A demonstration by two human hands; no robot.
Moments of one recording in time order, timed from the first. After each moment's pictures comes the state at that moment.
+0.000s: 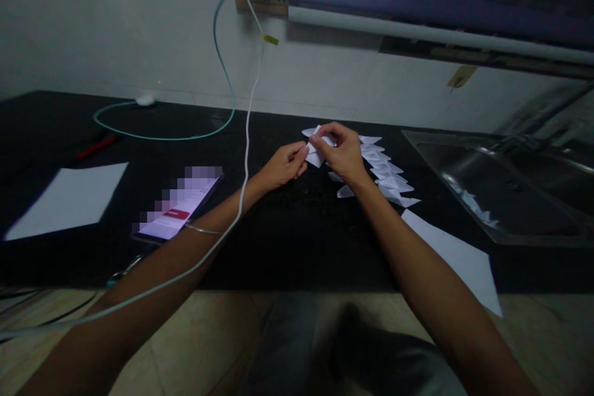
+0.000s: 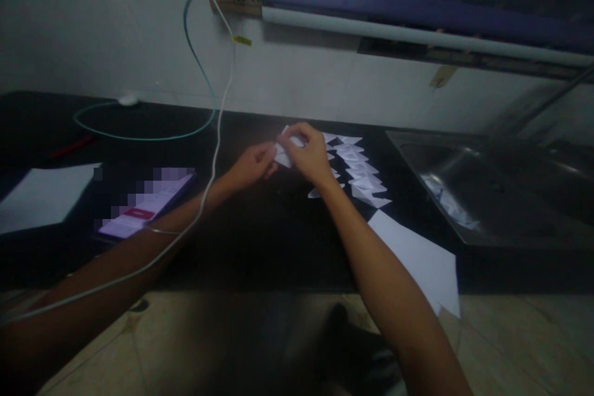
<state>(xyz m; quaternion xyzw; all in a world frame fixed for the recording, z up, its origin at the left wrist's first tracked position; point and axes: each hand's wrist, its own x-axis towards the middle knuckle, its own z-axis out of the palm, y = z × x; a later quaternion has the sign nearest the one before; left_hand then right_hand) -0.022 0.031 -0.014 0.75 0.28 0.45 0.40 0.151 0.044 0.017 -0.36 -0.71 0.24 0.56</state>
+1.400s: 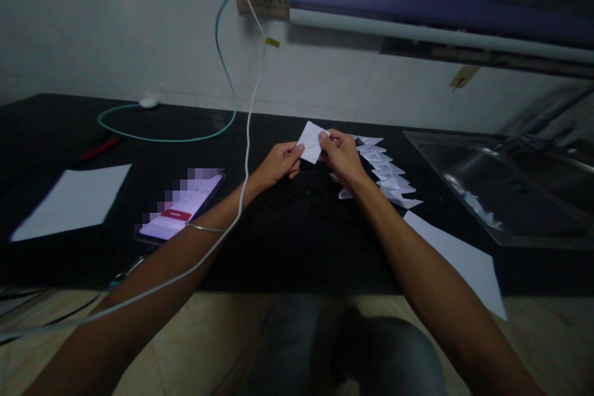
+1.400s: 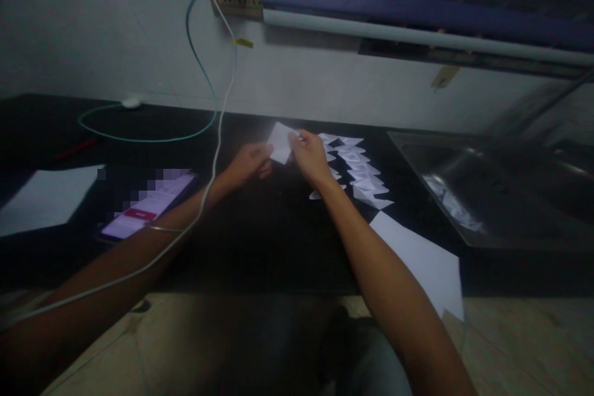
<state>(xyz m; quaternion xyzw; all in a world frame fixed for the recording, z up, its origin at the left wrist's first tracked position) -0.033 0.038 -0.013 0.71 0.27 0.46 0.46 0.149 0.053 0.000 -0.39 -0.62 0.41 0.54</state>
